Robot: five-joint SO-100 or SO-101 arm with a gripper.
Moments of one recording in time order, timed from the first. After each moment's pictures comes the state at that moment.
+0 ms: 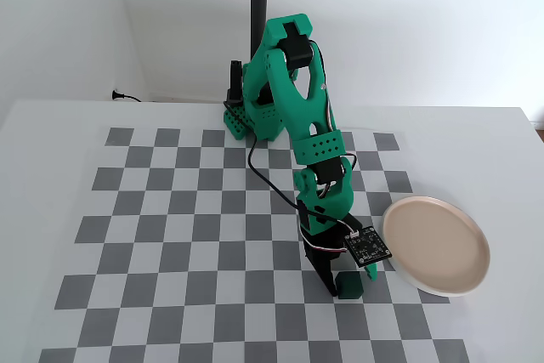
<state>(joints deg) -23.9 74.2 111.1 15.0 -83.2</state>
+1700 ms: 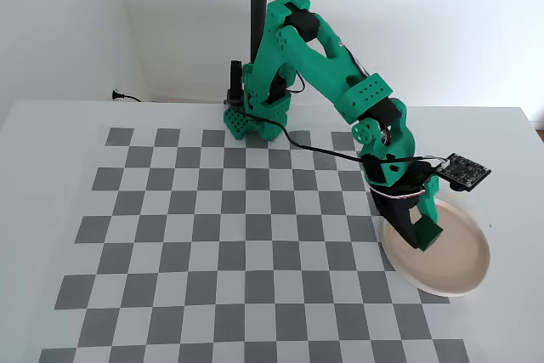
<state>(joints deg) -42.5 86.6 101.1 32.2 -85.2</state>
